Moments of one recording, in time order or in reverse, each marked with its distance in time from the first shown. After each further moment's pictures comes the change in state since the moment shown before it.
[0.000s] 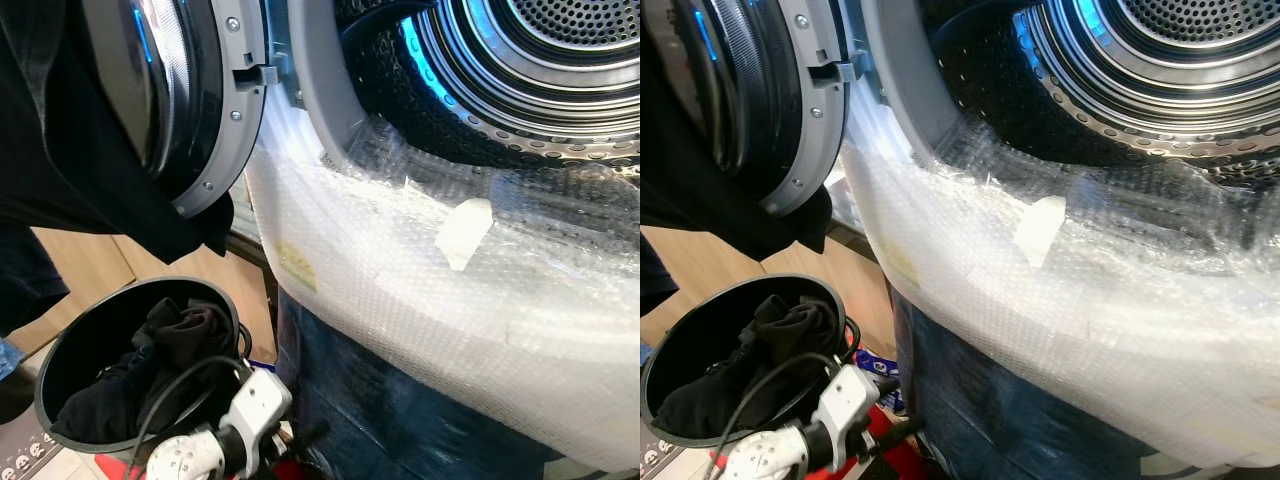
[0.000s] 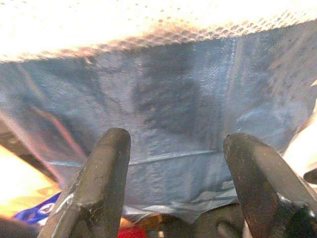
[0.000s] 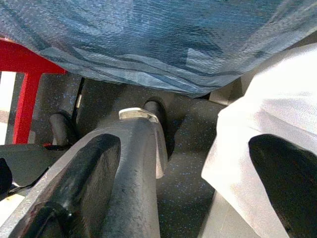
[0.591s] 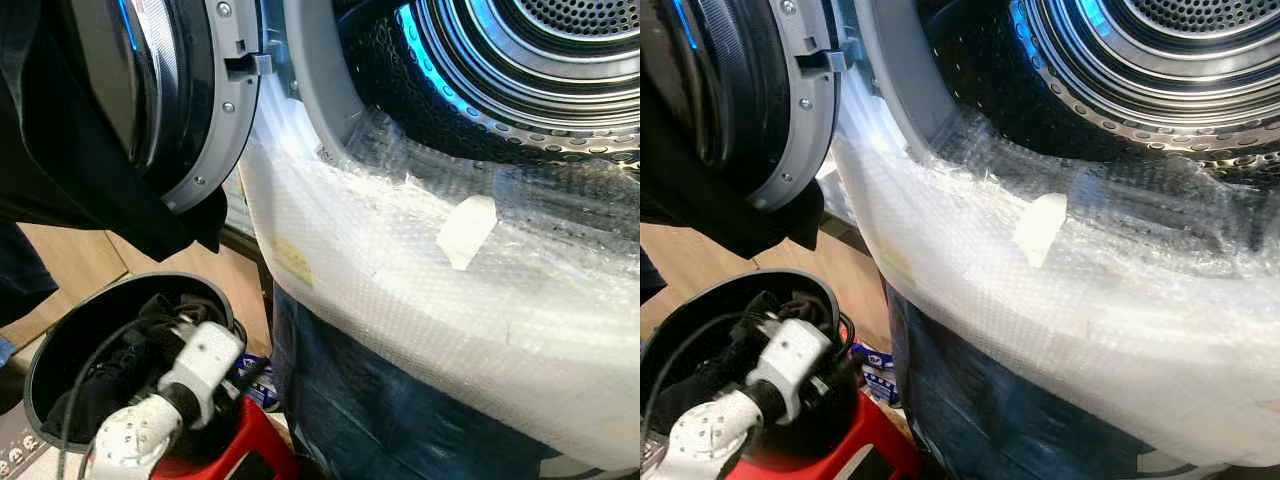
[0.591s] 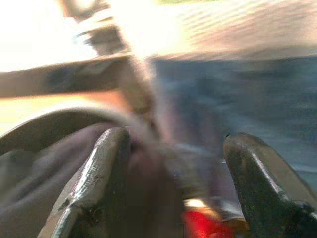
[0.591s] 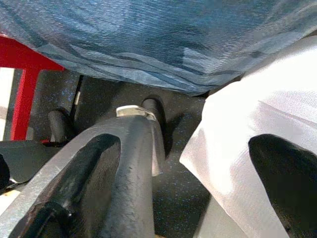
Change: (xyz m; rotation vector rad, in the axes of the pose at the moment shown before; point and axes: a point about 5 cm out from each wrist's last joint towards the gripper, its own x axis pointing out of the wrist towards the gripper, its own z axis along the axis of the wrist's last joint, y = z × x) left arm -0.032 0.063 0.021 0.062 0.031 0.523; right arm 0.000 0.000 0.002 0.003 -0.012 0.029
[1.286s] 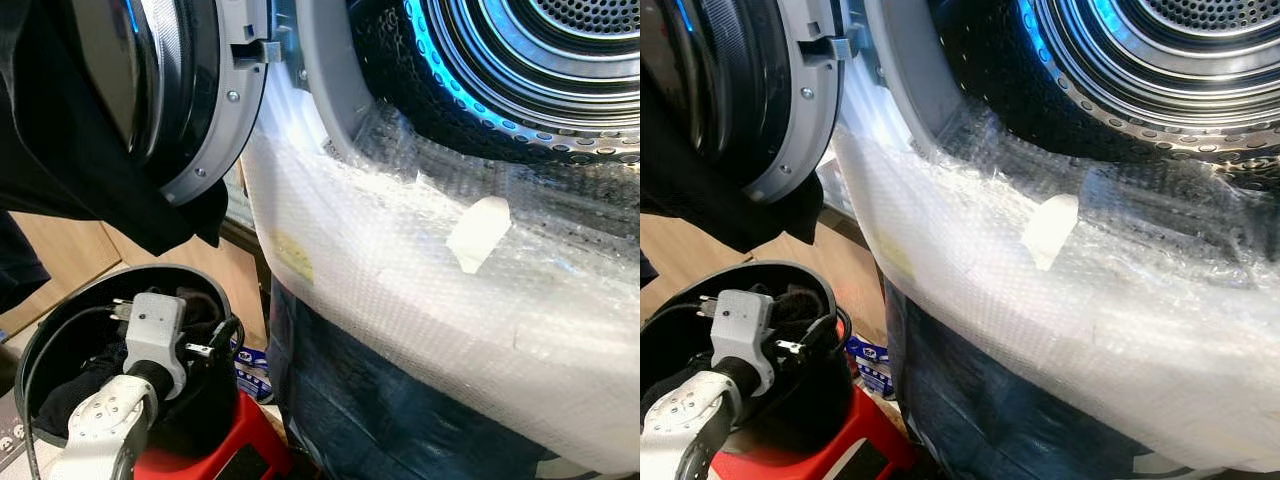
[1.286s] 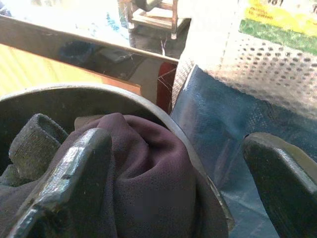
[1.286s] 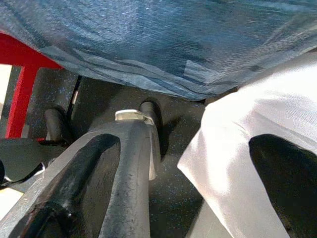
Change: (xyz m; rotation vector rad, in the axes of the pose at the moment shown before) left arm 0.000 0.019 0.010 -0.299 -0.043 0.111; right arm 0.001 0.006 0.008 -0.036 -0.016 0.024
